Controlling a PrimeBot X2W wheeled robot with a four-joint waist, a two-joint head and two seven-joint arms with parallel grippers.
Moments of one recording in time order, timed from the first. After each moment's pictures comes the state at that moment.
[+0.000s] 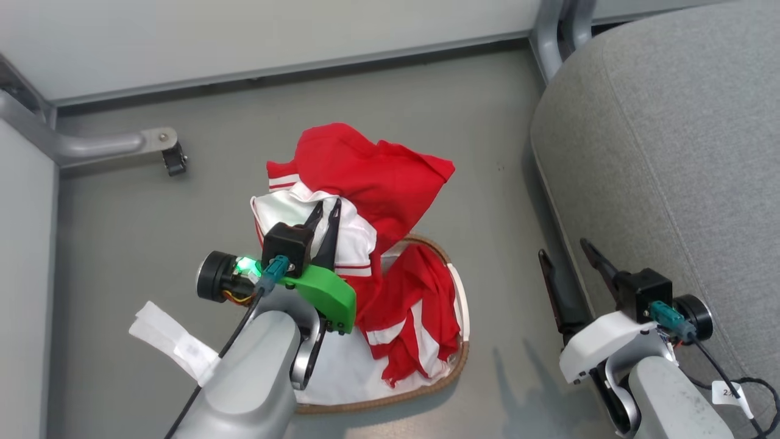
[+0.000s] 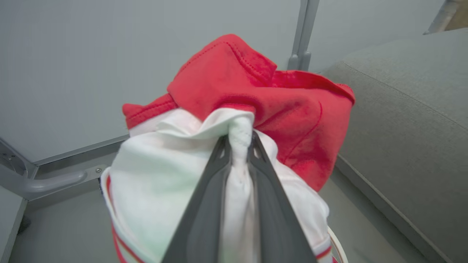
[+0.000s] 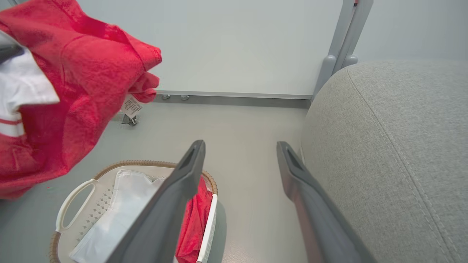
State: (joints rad) left arm -0.56 0.05 -0.58 0.70 -0.36 0.05 -0.26; right arm -0.28 -0.11 0.19 0.44 0.19 0.13 -0.26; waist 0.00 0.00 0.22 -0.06
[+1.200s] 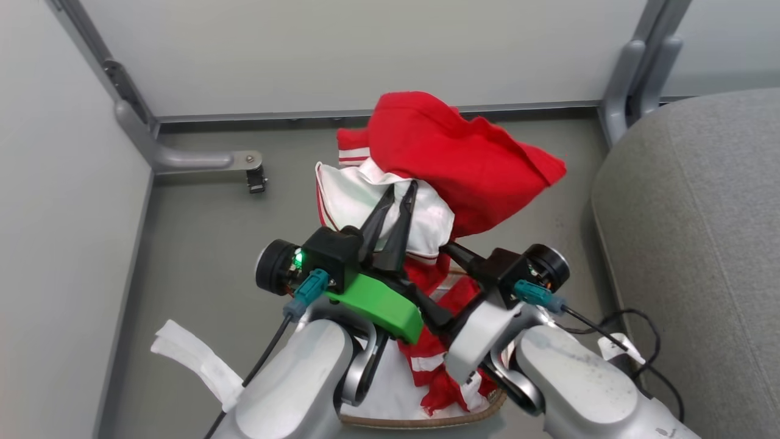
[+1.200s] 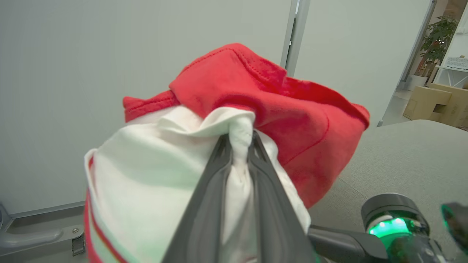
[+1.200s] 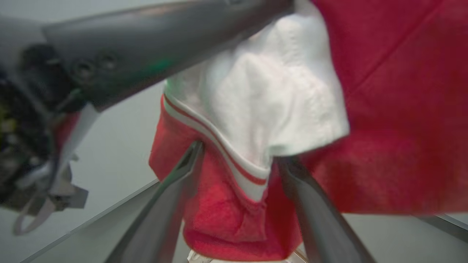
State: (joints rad) left arm -0.50 0.05 -0.71 0.33 -0.49 0.09 -0.26; right arm -0.53 -0.12 0.74 0.42 0.40 0.13 -0.26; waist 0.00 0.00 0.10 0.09
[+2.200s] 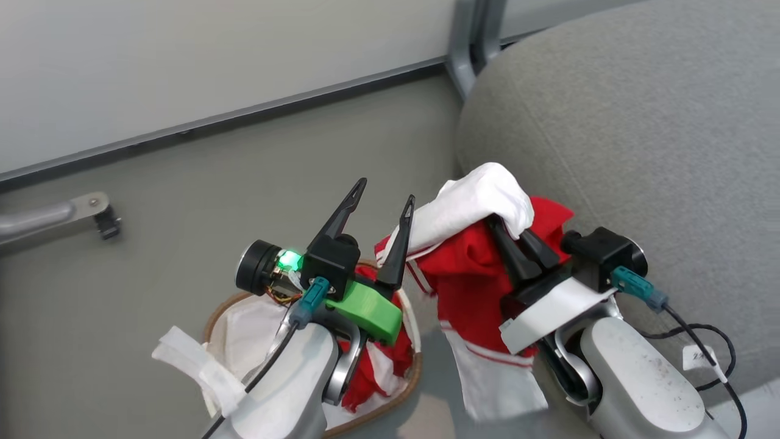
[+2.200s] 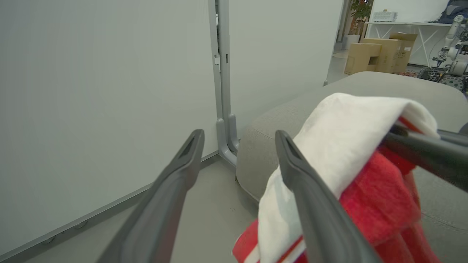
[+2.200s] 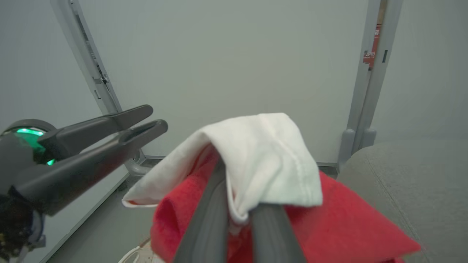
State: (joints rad) left arm -0.49 0.05 -0.65 0.40 -0.31 0.08 -0.26; right arm -0.39 -0.14 0.45 0.24 0.39 0.13 -0.26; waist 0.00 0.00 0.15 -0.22
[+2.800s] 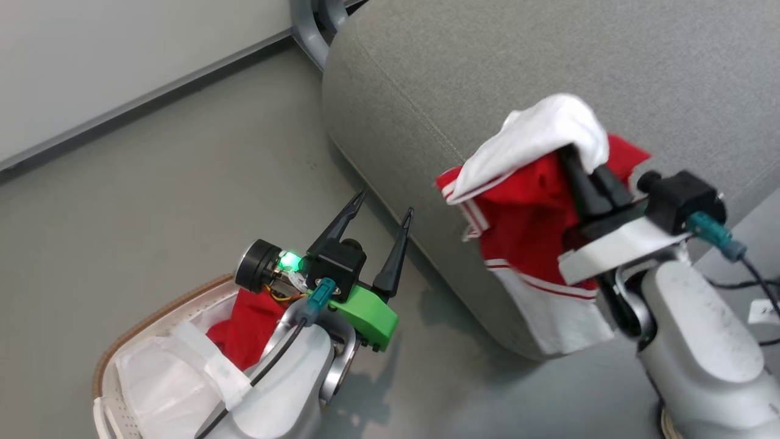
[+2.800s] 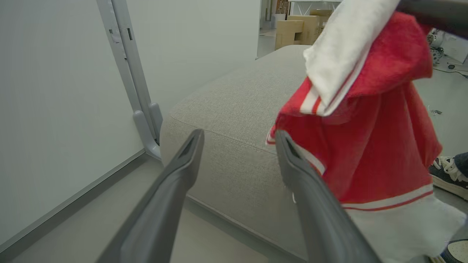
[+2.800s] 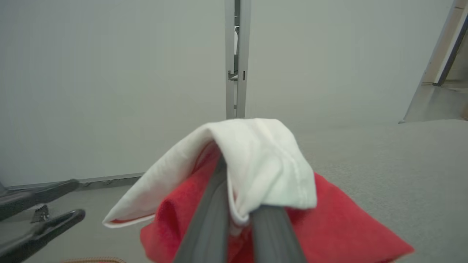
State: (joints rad) left arm -0.50 0.05 -0.65 0.49 -0.24 0.03 -0.26; right arm -0.46 -0.18 0.28 0.24 0.35 0.13 -0.26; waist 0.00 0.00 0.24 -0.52
